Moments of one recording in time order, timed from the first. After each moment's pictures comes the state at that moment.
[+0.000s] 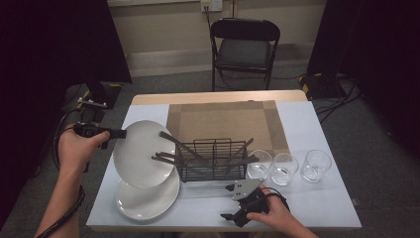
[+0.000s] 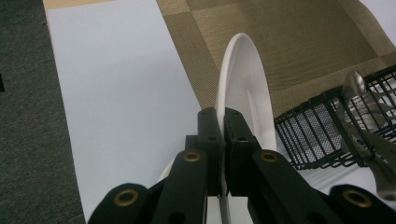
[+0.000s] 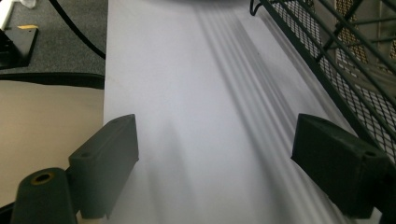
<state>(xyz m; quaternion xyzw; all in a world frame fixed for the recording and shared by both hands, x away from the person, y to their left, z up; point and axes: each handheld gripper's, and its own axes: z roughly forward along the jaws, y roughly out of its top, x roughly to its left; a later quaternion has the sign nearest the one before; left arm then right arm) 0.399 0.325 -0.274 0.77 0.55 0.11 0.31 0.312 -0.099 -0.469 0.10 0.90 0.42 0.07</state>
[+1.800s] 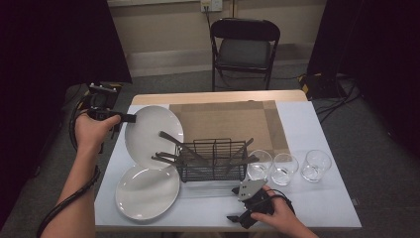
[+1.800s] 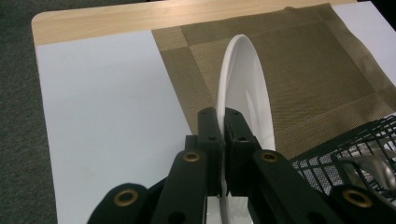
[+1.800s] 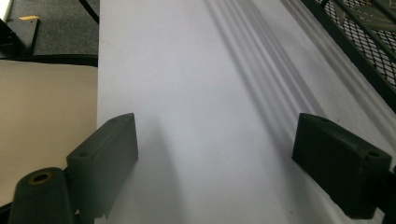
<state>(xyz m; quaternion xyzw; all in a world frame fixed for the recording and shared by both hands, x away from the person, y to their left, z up) 0.449 0.315 -0.279 0.75 0.55 0.12 0.35 0.313 -0.113 -0.481 0.11 0.91 0.40 0.05</state>
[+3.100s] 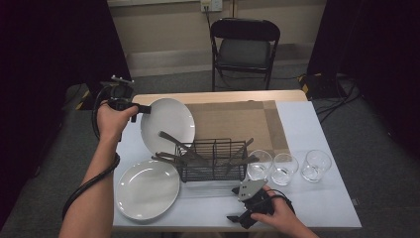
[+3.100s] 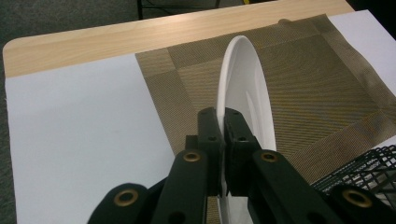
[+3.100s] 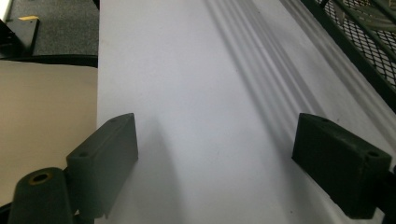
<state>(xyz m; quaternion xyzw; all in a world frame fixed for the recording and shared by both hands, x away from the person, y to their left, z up) 0.490 0.281 -0.289 0.76 0.53 0.12 0.35 0.313 -0.114 -0.481 0.11 0.91 0.40 0.05</state>
